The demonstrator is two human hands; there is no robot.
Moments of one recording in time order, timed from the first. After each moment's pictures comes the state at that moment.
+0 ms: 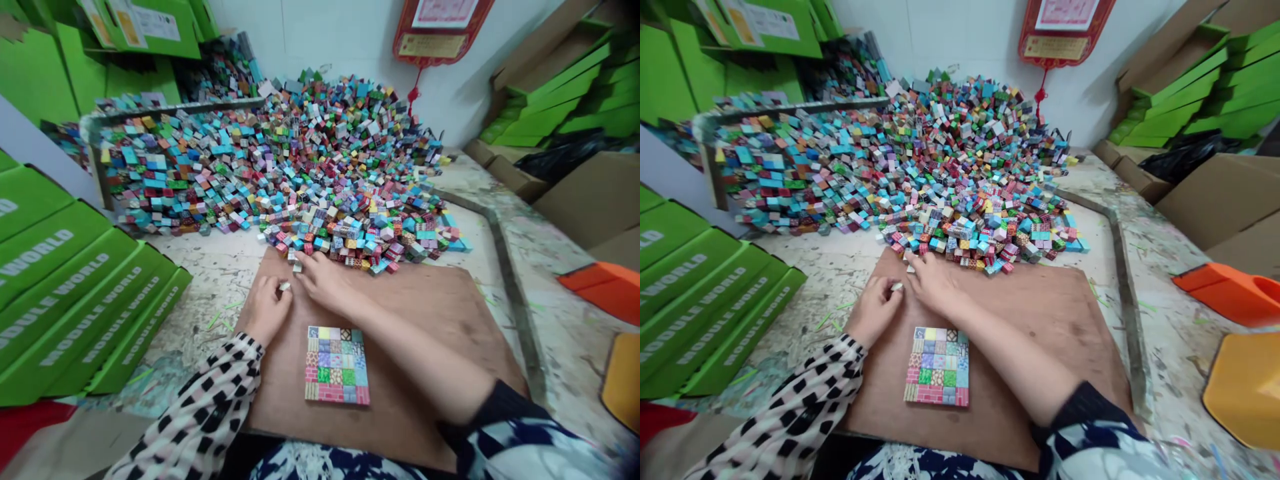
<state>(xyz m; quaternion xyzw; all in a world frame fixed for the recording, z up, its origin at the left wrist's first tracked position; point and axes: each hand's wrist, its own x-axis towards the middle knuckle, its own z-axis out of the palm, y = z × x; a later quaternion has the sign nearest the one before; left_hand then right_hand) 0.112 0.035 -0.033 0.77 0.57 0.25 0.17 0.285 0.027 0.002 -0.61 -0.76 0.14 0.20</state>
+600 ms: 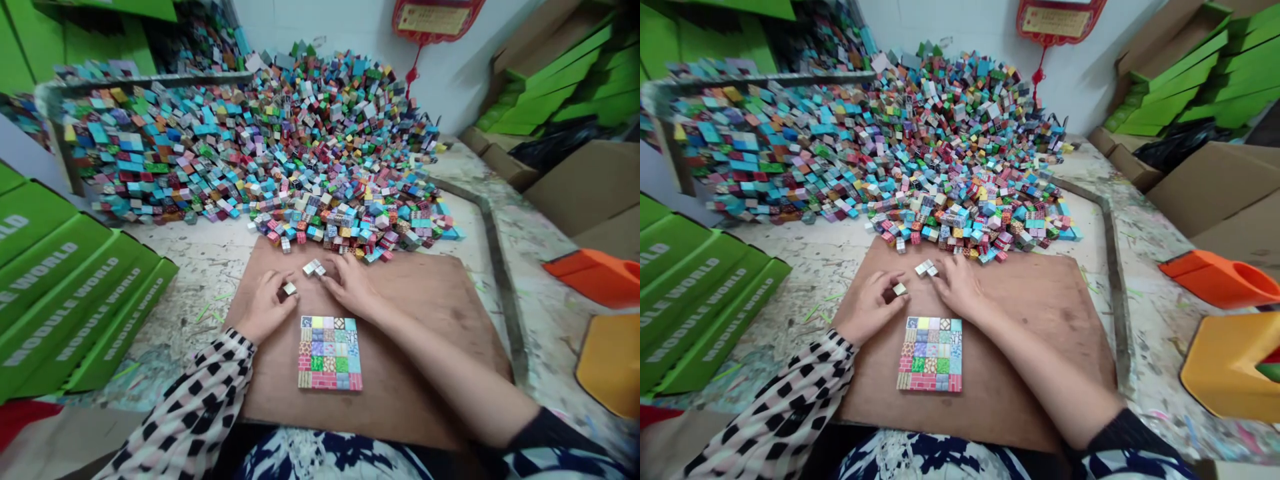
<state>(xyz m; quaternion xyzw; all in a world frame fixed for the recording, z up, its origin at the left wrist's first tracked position) 0.115 0.026 -0.041 0.83 0.42 0.28 0.22 0.333 -0.008 -0.032 -0.64 -0.71 0.14 0.28</state>
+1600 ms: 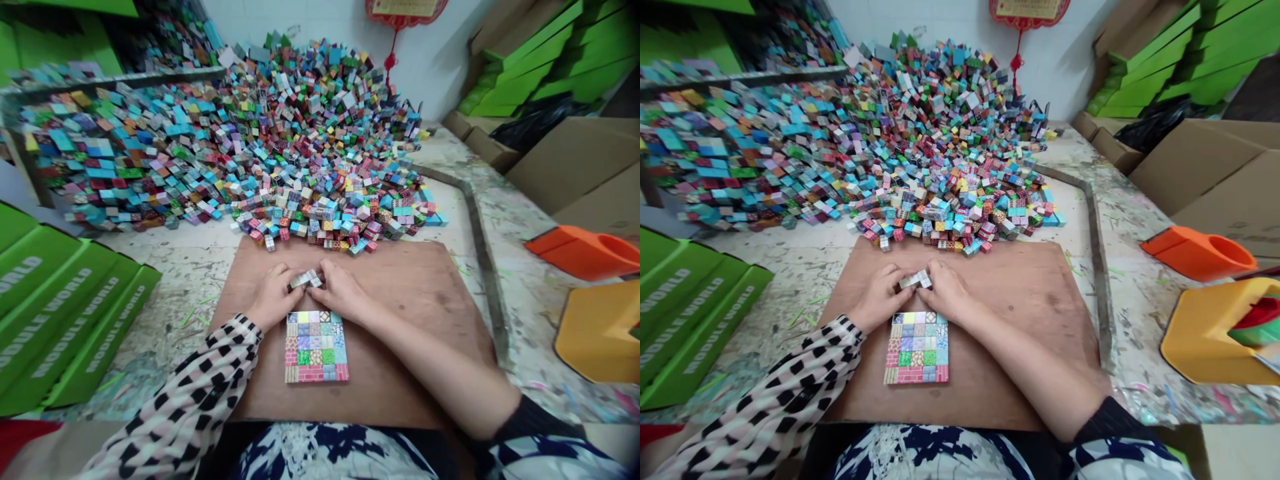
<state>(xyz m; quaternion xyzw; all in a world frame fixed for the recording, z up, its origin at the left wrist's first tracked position) 0.156 0.037 -0.040 0.88 0.37 0.19 0.22 0.330 -0.024 -0.024 -0.67 -0.66 0.23 0.25</state>
